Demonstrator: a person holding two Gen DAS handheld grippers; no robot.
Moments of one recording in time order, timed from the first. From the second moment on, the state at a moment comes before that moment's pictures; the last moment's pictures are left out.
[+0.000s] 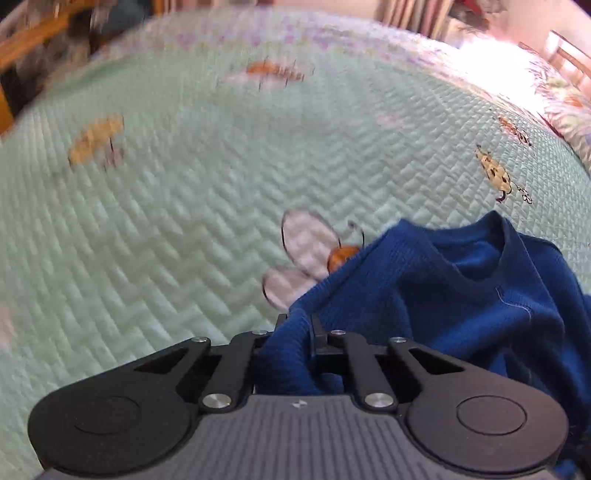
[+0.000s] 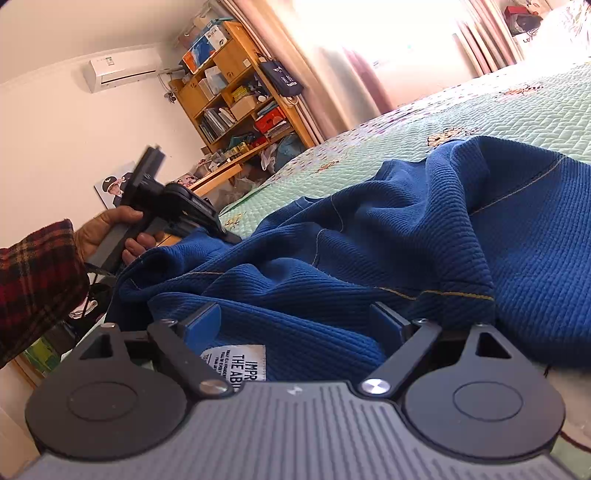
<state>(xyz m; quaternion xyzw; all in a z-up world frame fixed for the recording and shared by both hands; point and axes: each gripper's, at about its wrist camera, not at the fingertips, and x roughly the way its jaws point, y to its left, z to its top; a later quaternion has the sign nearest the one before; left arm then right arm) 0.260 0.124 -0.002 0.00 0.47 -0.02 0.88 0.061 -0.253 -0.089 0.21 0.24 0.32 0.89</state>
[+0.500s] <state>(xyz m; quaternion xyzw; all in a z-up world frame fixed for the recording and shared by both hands) 0.314 0.061 0.056 0.29 0.33 0.06 0.90 0.064 -0.254 -0.092 0.21 0.24 0.32 0.89</state>
